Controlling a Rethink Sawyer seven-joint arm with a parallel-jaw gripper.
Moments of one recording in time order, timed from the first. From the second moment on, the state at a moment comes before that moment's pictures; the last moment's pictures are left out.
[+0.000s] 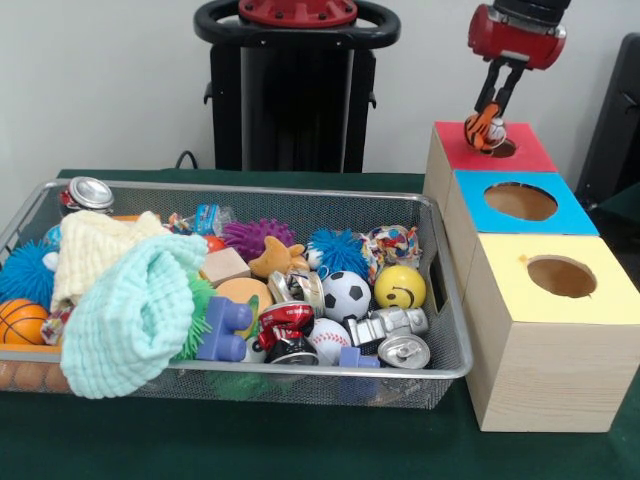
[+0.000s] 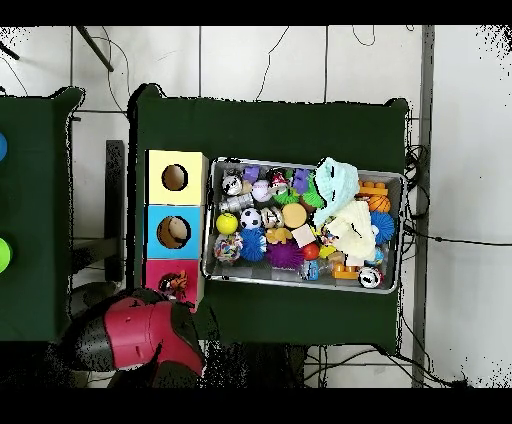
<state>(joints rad) 0.42 -0.80 -0.30 1.91 0.00 0.49 1.94</state>
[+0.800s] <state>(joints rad) 0.49 -0.77 -0.33 1.96 0.04 0.45 1.97</state>
